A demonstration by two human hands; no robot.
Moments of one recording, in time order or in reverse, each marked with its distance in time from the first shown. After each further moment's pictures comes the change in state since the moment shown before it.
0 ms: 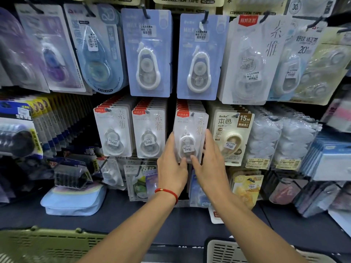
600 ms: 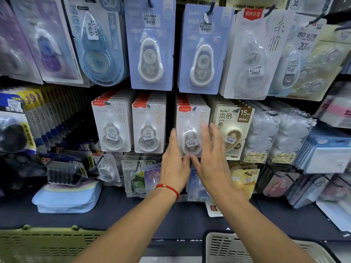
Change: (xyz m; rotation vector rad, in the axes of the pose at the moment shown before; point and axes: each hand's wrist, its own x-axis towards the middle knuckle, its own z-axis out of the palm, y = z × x) left_hand -0.002 -0.007 -0.002 0.103 -0.171 -0.015; right_hand -0.006 0.004 0.003 -0.385 0.146 -0.249
